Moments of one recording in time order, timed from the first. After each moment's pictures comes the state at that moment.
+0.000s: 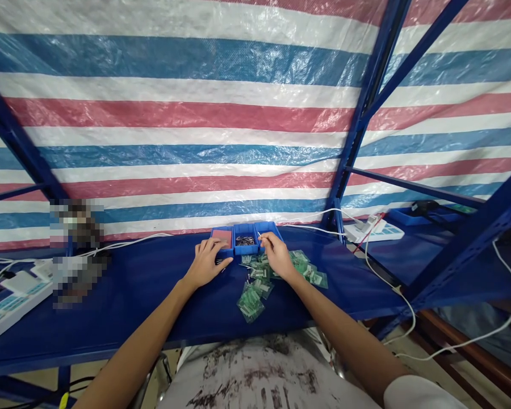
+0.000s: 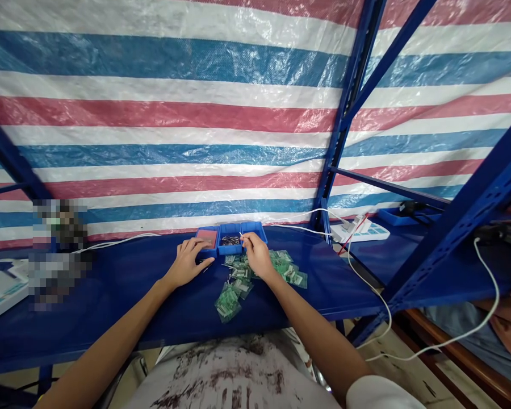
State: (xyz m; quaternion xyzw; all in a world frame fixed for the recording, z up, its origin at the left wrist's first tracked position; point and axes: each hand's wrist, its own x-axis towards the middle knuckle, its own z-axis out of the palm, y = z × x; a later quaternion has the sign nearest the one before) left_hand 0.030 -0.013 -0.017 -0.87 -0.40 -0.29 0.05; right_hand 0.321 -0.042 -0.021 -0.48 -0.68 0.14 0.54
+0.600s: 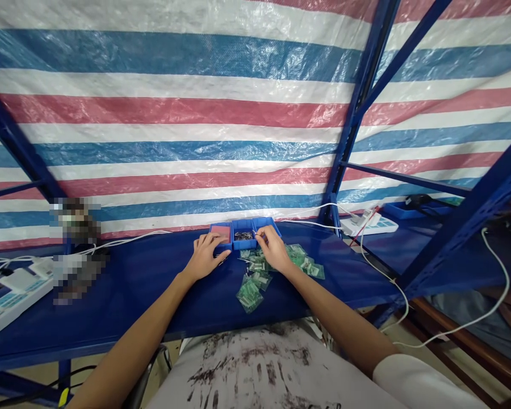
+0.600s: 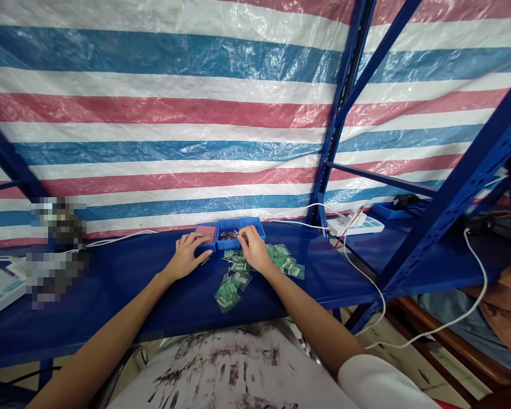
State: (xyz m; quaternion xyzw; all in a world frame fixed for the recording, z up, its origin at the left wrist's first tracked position) left_hand 0.029 -0.010 -0.016 -0.87 -0.40 -0.28 0.03; right_hand 0.317 -0.051 -0.017 -0.49 -0.72 0.05 0.49
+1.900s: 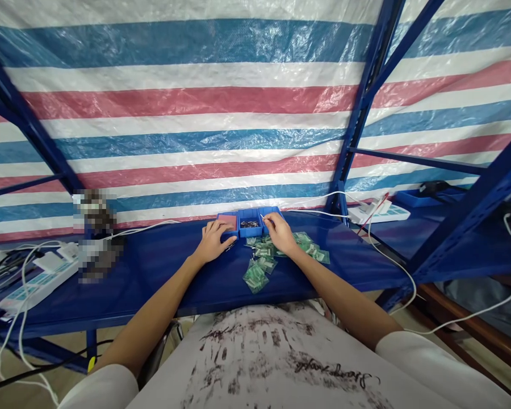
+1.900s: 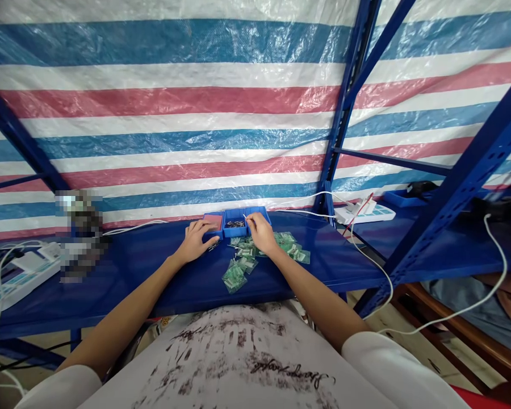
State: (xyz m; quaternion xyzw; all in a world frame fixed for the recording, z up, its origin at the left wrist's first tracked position) left_hand 0.028 -0.001 -0.022 -0.87 -0.39 -0.30 0.04; right_hand 0.327 -0.030 -0.027 -0.45 -0.71 0.04 0.54
